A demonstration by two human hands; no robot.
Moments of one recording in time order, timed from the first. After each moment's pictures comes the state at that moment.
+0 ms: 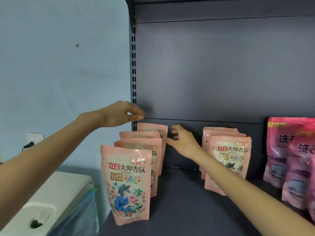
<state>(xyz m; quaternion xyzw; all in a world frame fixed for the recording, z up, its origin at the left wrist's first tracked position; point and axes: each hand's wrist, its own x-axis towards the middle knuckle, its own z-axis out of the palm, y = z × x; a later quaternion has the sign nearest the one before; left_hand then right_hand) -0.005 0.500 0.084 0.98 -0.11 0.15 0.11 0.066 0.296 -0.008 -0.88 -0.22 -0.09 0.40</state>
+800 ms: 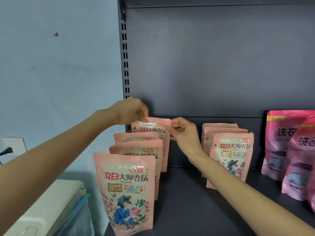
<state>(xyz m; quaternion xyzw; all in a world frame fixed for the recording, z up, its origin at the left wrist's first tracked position) 0.049 0.487 0.081 0.97 -0.17 0.17 0.04 0.068 0.306 -0.012 -0.71 -0.23 -0.20 0.64</state>
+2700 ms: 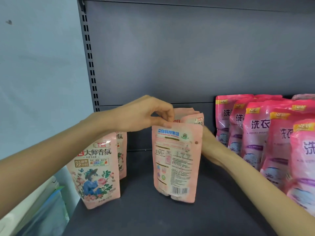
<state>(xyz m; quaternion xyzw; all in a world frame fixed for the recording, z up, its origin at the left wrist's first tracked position) -0.047 0.369 0.067 0.87 -0.44 0.11 0.19 -0.028 0.173 -0.020 -0.77 -0.22 -0.06 0.59</state>
